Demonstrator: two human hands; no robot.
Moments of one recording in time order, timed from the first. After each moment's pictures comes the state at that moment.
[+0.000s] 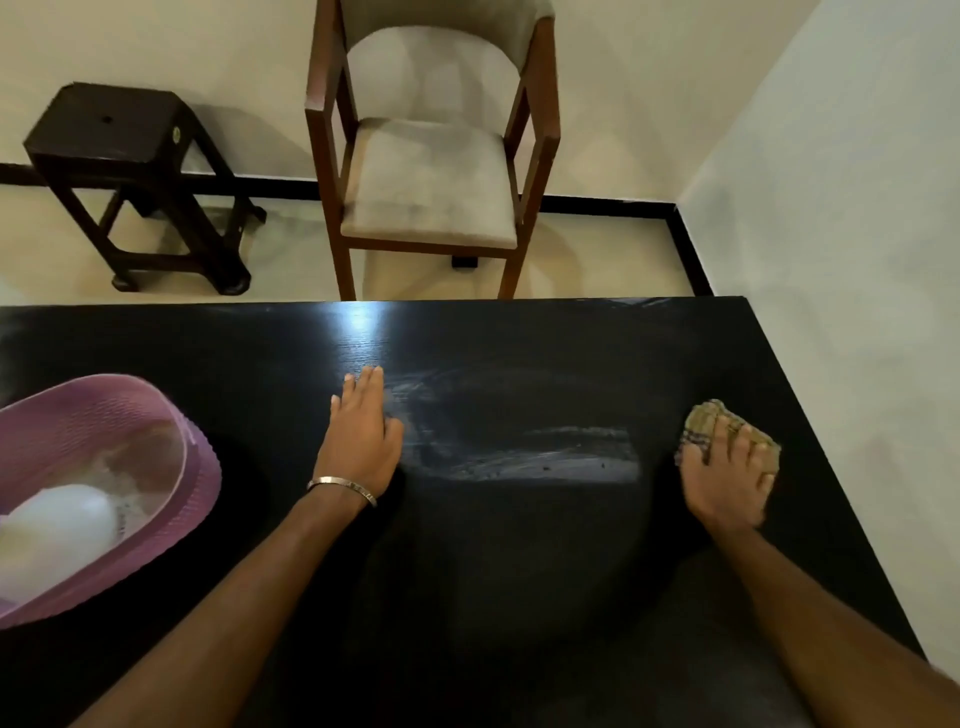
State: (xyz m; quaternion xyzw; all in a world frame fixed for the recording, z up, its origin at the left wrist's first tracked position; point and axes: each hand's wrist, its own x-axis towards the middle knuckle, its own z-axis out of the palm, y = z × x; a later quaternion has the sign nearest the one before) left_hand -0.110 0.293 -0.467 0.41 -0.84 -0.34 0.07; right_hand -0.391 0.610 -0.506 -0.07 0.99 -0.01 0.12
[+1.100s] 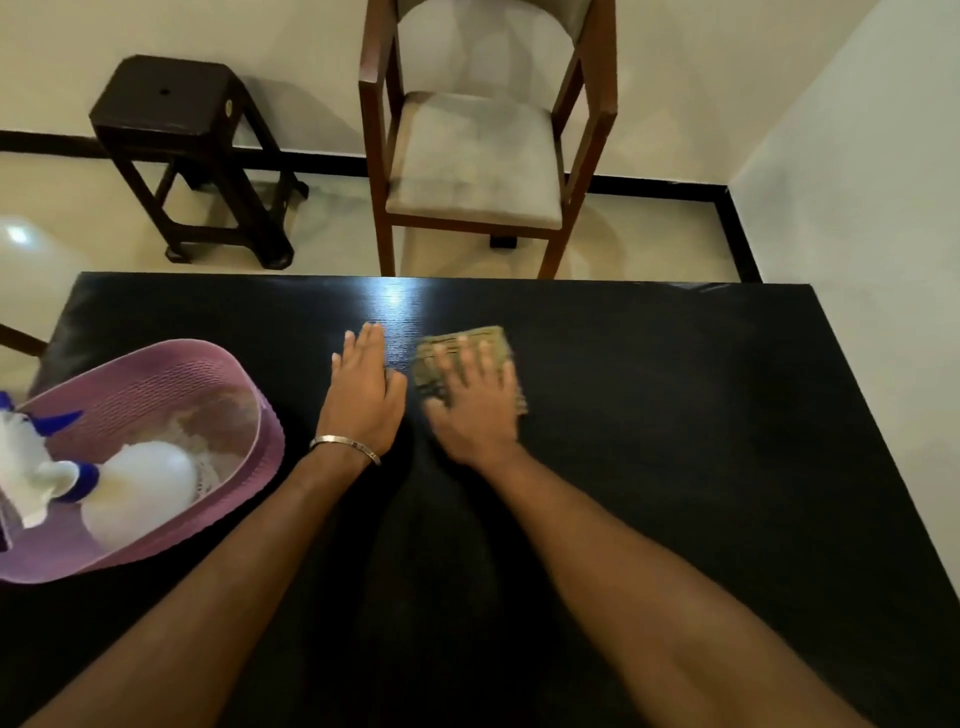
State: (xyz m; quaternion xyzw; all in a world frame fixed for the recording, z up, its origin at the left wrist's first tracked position) left_hand -0.076 0.254 -0.447 0.44 -0.82 -0.34 0.09; right_hand -0.193 0.342 -0.505 -0.49 0.86 -0.01 0.16
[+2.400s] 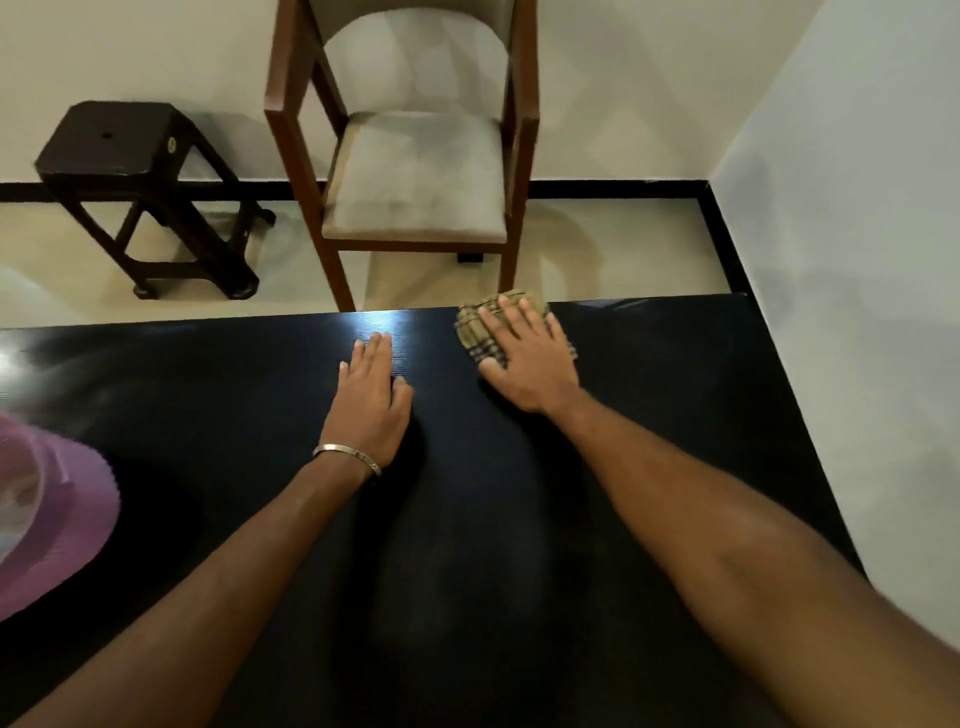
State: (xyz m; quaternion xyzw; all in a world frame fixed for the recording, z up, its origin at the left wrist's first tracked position) left_hand -0.243 0.322 -0.465 0.41 -0.86 -0.31 0.08; right_hand -0.458 0.409 -0.515 -0.52 0.84 -0.04 0.12
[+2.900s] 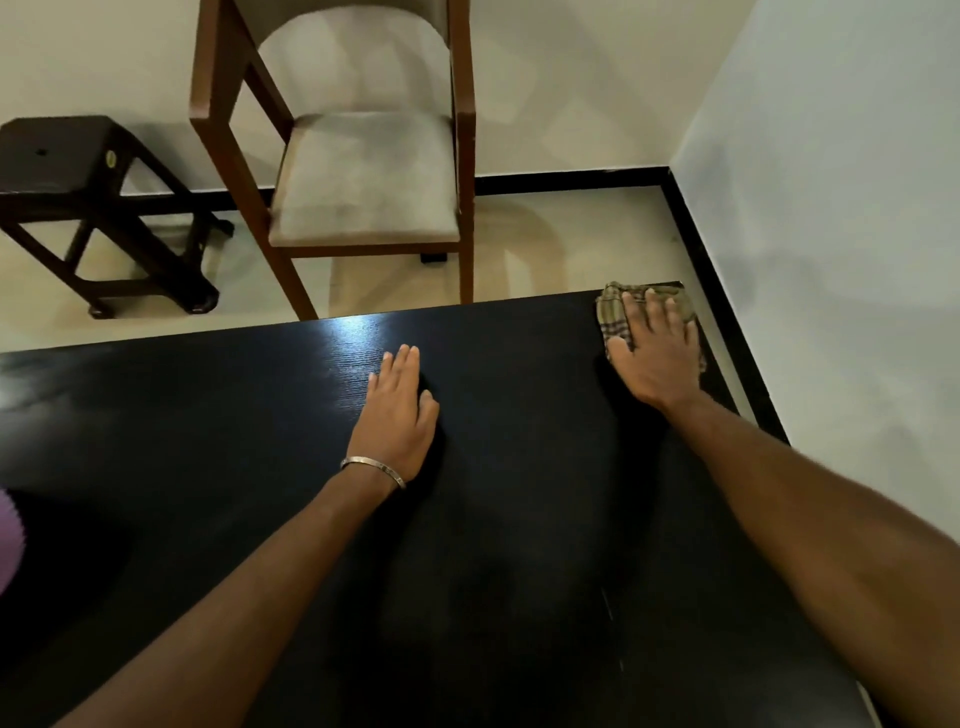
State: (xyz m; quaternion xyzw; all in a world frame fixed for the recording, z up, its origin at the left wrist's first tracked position) left_hand -0.320 0.387 -0.490 0.35 -0.89 -0.29 0.05; right_hand -0.612 0.563 -0.525 -0.32 0.94 -0.02 0.10
